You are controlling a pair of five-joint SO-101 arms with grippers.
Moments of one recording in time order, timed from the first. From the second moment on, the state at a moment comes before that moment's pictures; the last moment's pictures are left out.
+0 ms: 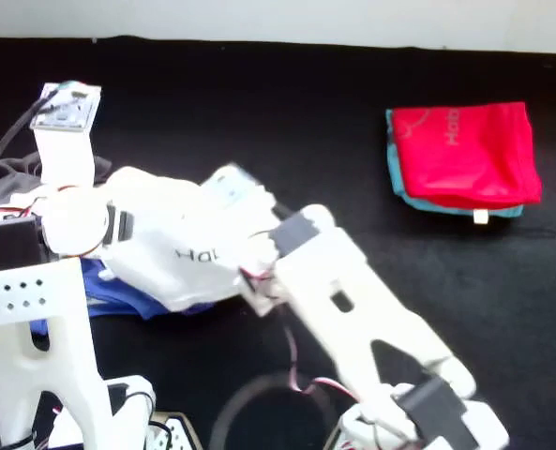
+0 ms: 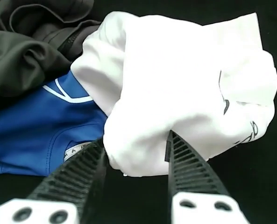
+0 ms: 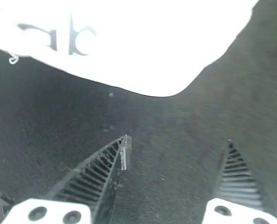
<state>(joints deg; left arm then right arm) -17.6 -38.4 19.6 82.2 -14.8 -44.0 -12.3 24.7 75.6 8.0</state>
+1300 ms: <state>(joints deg) -28.7 -38.4 45.5 68.0 -15.8 -4.8 4.0 -22.0 79.6 7.9</state>
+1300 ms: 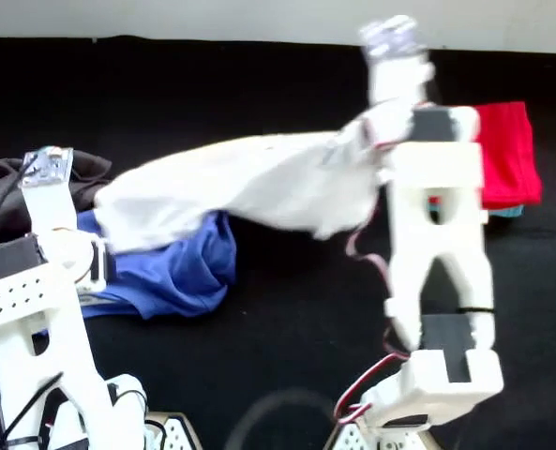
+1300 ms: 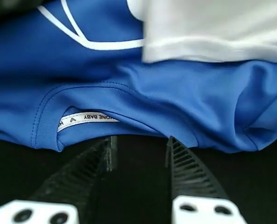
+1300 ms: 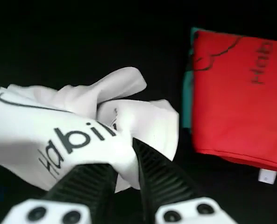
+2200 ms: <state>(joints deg) -9.5 -18.3 52.1 47.1 -15.8 7.2 4.0 -40.1 92.4 13.2</state>
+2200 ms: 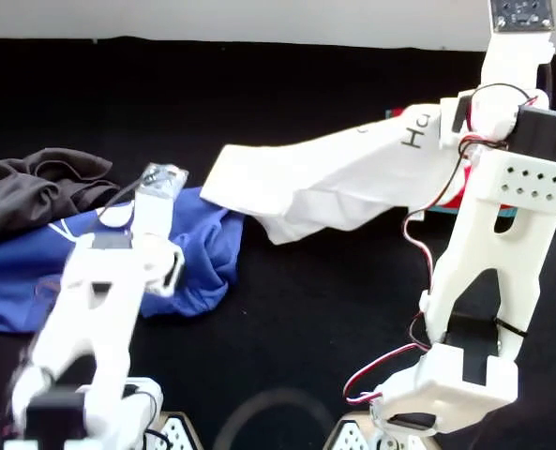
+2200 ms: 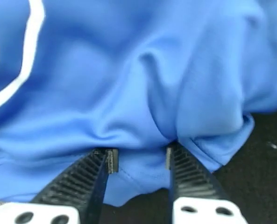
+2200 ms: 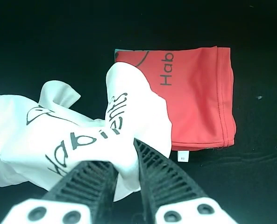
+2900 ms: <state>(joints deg) -65.3 25.1 -22.1 61.1 -28.2 -3.6 3.3 -40.2 100.3 13.2</state>
